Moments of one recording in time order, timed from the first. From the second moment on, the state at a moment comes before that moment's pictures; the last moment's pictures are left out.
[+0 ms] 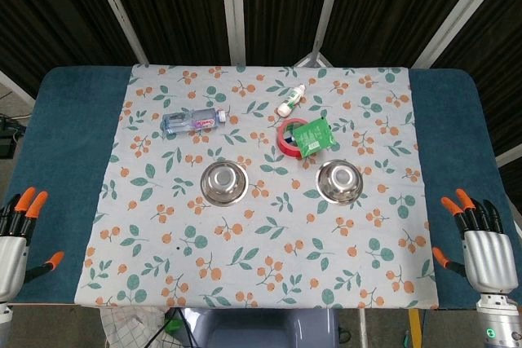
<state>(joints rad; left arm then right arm) 0.02 -1.18 -0.01 -1.72 1.61 1.66 0.25 0.04 -1.16 0.07 -1.70 -1.50 1.55 -0.17</state>
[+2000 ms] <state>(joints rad) -0.02 -1.17 -0.02 -1.68 1.61 1.61 0.15 0.57 -1.44 0.30 -1.57 -0.83 0.95 -0.35</state>
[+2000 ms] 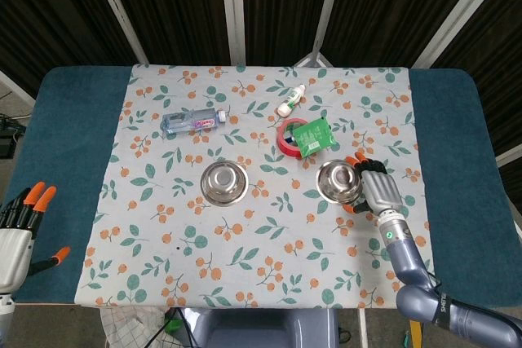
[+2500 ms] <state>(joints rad) -0.02 -1.17 -0.03 -1.68 1.58 1.61 0.15 0.69 -1.52 0.27 -1.47 -0.70 0.91 -0.45</state>
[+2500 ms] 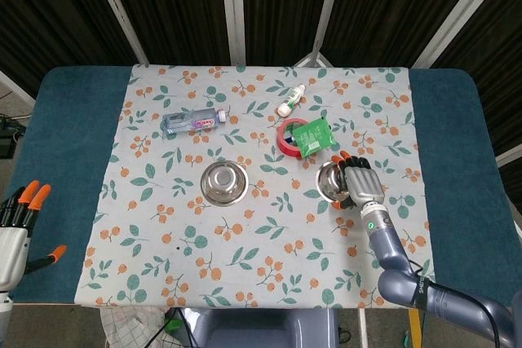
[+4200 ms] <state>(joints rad) -0.02 -1.18 -0.03 -1.69 1.59 1.61 0.13 0.72 -1.57 0.20 -1.40 -0.79 0.97 -0.42</state>
